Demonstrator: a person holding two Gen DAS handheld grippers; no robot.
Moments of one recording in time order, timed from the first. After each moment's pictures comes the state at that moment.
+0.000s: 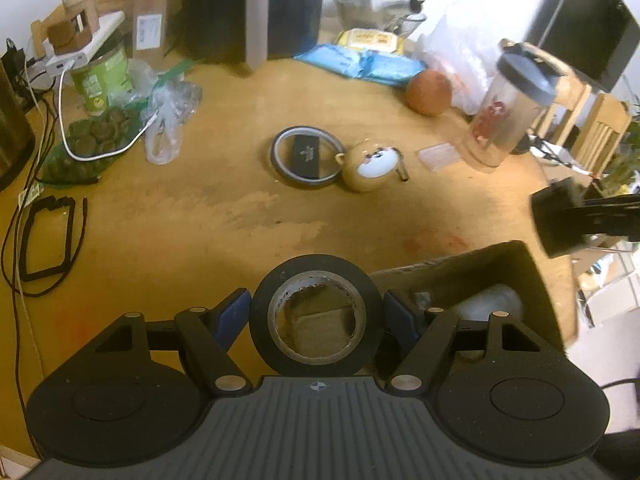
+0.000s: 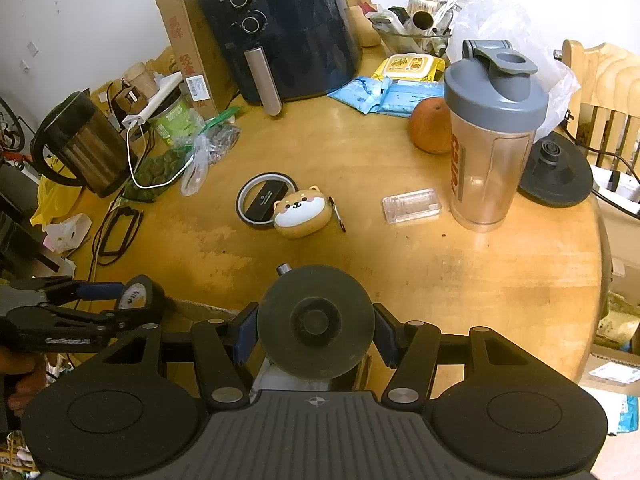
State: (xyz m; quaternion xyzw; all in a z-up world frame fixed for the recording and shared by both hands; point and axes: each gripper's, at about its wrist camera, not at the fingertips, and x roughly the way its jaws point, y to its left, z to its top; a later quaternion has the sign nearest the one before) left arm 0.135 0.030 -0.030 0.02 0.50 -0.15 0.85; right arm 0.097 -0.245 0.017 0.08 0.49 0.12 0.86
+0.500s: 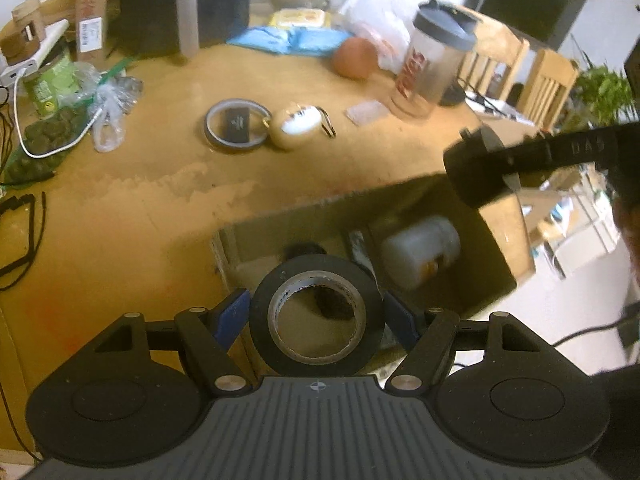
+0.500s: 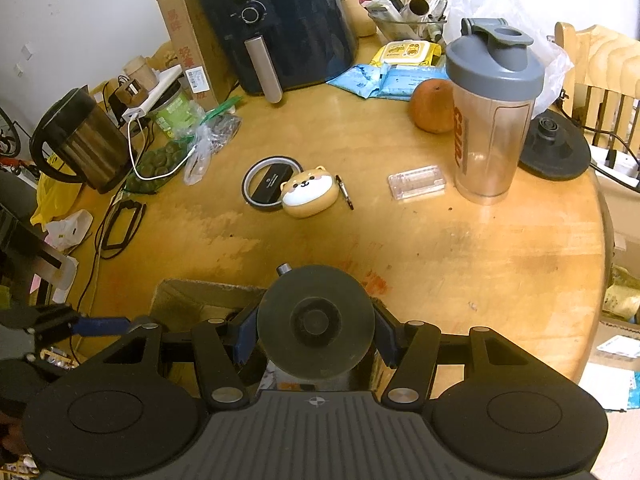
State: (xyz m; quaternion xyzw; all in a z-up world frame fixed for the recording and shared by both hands) left arm 0.087 0.012 -0.040 0.05 0.51 -0.23 0.83; right arm 0.075 -0.230 0.012 0.10 0.50 0.11 0.85
